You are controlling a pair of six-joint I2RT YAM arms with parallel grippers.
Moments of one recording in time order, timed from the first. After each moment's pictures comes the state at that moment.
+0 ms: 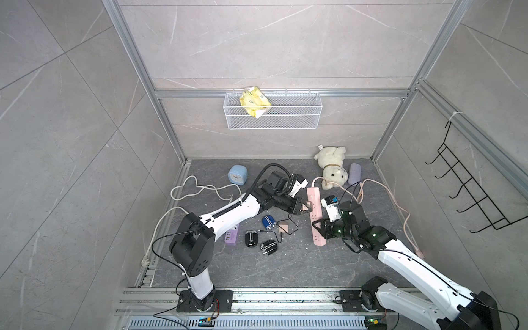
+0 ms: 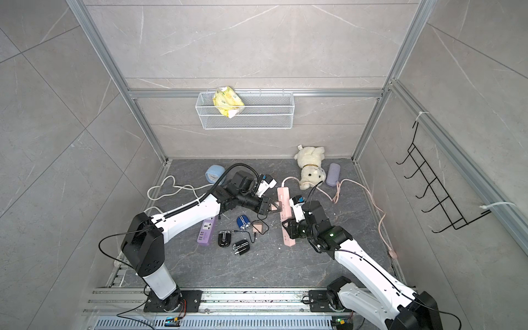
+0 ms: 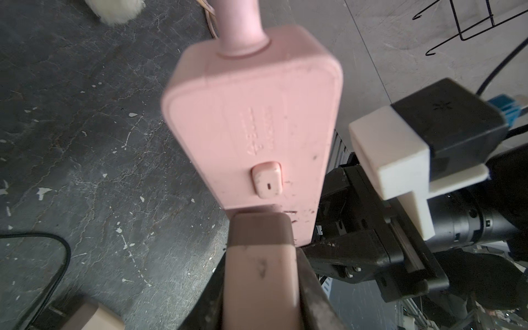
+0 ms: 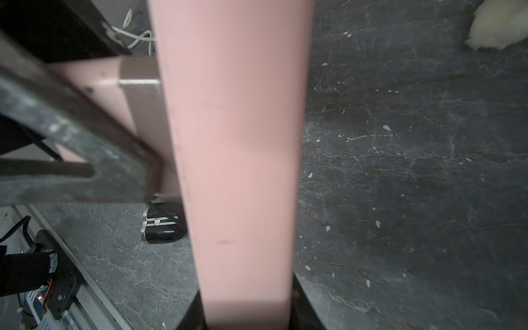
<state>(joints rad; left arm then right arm) -0.76 1.73 1.38 -0.37 0.69 -0.34 0.49 1.00 0.70 -0.46 -0.20 0.30</state>
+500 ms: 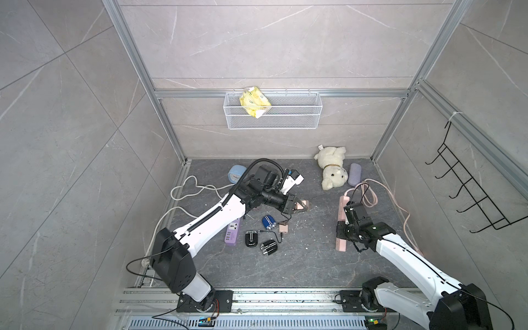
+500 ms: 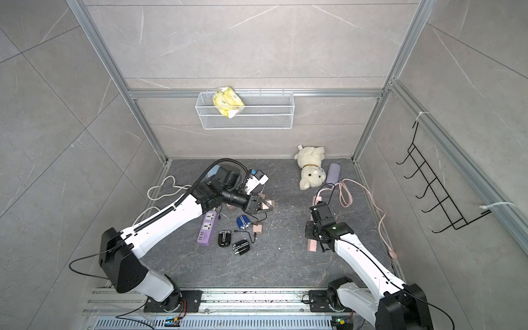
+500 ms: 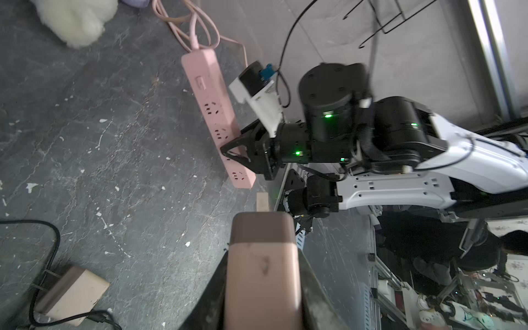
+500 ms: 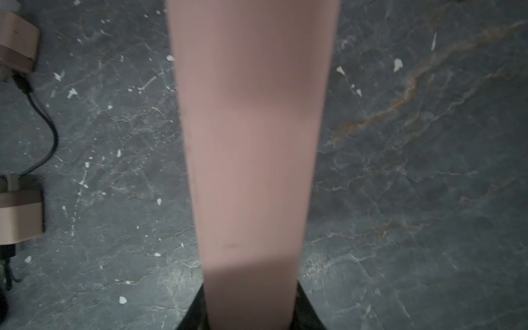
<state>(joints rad) -0.73 1.52 1.40 -0.53 0.82 -0.27 0.31 1.07 0.66 -0.67 0.12 0.44</state>
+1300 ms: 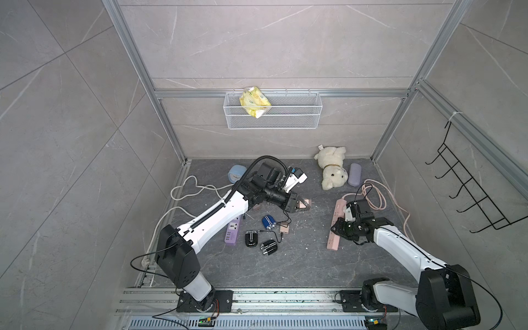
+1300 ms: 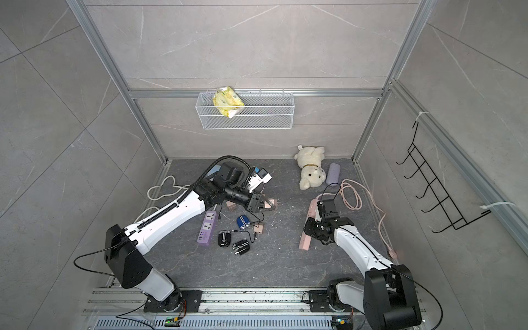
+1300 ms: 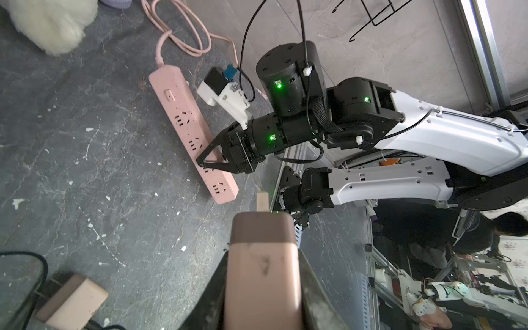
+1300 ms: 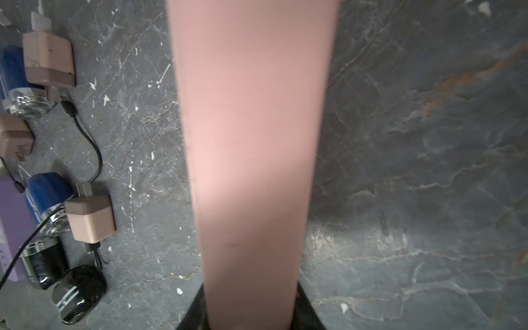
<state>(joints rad) -0.73 1.63 1.54 -0.60 0.84 -0.22 0.13 1.22 0.66 -0.55 -0.26 0.49</state>
